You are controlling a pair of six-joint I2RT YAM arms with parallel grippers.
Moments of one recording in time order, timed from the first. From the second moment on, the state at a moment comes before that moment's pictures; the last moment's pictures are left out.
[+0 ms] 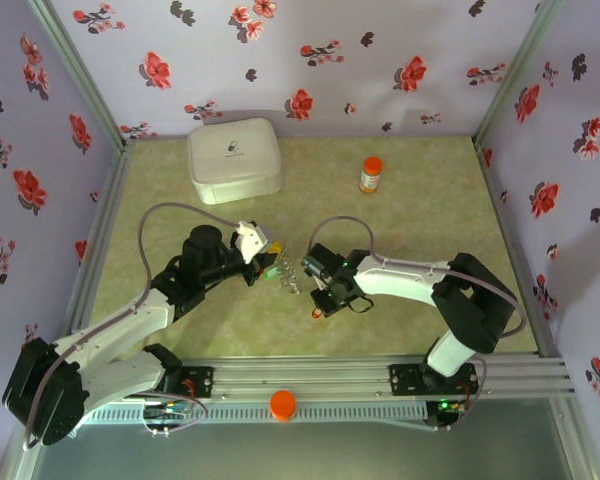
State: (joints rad) left arm -0.68 1.03 0.57 0.14 0.37 0.19; right arm 0.93 1.61 0.89 -0.64 -0.05 0.37
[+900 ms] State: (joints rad) left arm -0.68 1.03 0.57 0.14 0.37 0.19; right arm 0.93 1.62 0.91 -0.65 -0.05 0.37
